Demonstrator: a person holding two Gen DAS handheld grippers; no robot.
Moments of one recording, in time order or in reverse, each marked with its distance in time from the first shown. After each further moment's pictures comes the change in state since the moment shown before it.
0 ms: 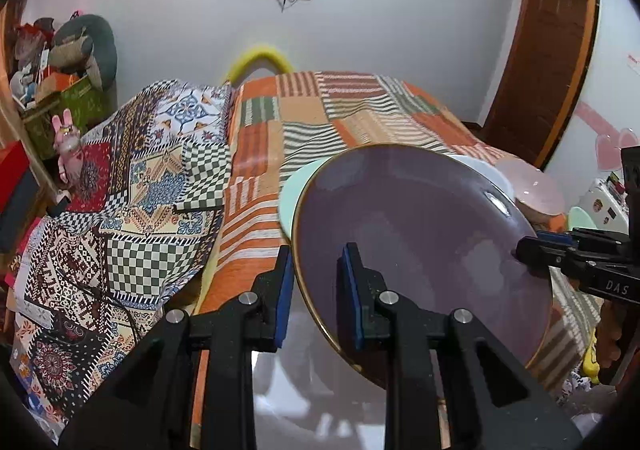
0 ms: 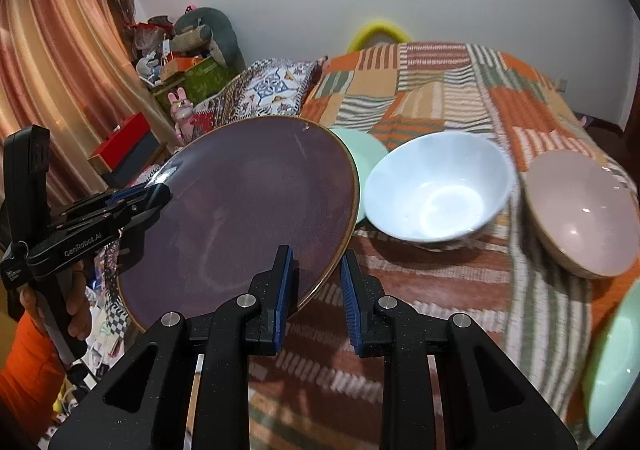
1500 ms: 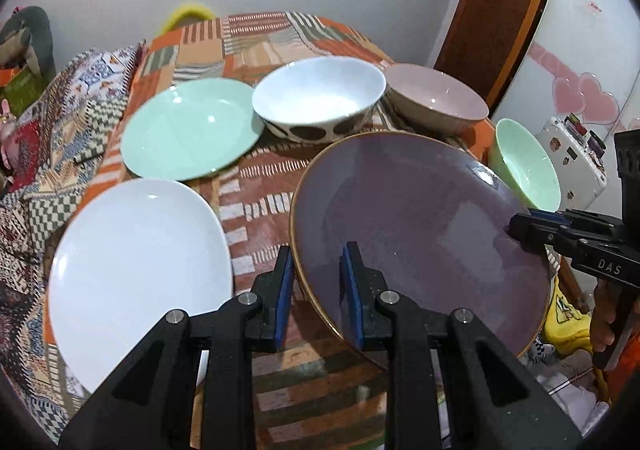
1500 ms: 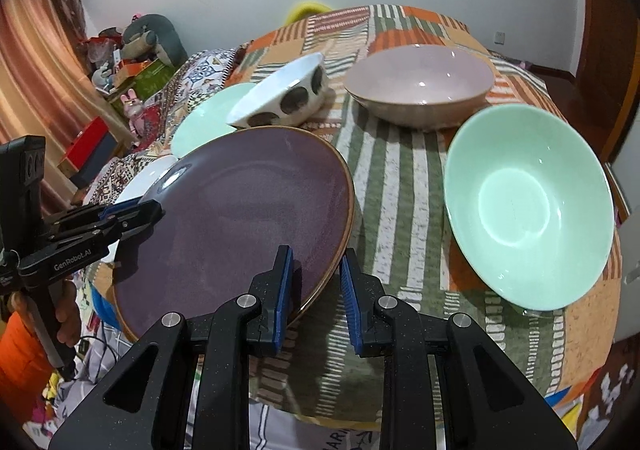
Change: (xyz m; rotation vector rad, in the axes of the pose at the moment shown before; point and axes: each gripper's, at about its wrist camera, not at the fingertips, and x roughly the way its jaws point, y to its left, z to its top) left arm 0.033 -0.141 -0.066 0.074 0.185 -0.162; right arm -0.070 -0.106 -0.098 0.143 0.050 -0.114
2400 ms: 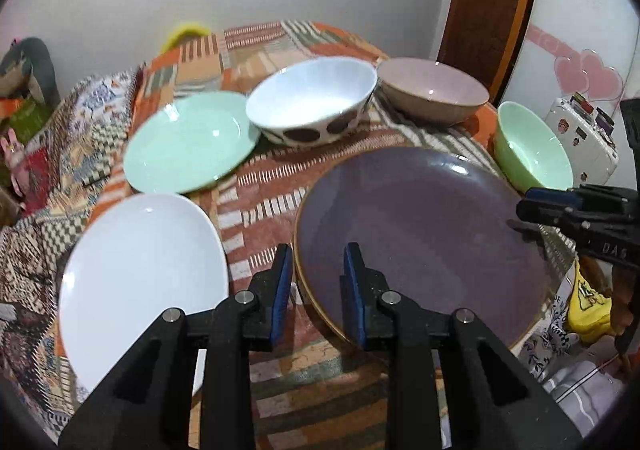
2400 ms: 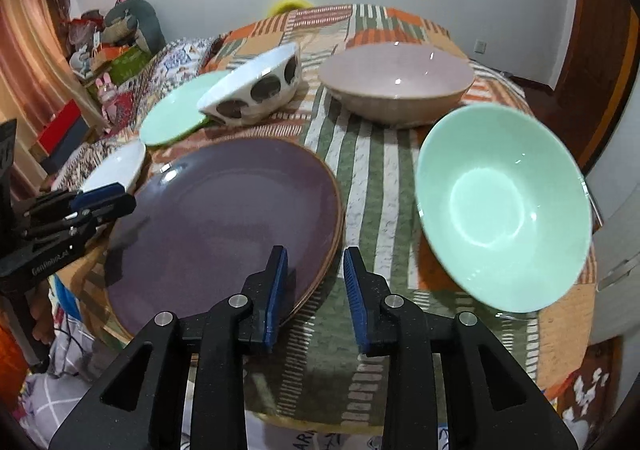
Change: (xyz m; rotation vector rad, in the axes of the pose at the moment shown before) left arm -0.003 -0.019 -0.004 0.089 -0.050 0.073; right arm -0.009 -0.002 -0.001 -0.037 0.001 -0.115
